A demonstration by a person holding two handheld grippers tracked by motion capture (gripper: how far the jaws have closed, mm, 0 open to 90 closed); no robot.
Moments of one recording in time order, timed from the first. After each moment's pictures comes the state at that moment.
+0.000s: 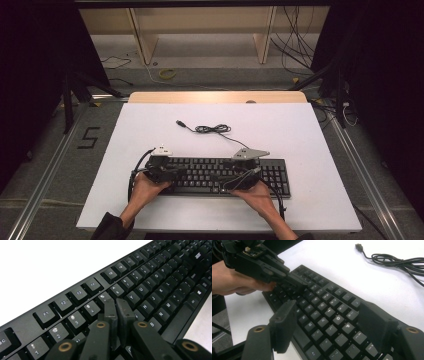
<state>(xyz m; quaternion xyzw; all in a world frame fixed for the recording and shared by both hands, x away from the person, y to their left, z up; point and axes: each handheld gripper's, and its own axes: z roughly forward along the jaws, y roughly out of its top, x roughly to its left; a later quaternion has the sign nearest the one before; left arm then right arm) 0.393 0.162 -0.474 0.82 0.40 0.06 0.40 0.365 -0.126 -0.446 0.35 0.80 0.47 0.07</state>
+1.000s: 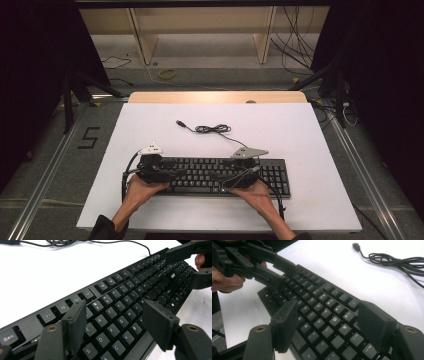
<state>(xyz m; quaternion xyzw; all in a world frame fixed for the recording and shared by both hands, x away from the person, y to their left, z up) 0.383 0.178 -0.459 0.79 0.41 0.05 0.46 0.369 -0.124 -0.449 0.35 0.80 0.47 0.08</state>
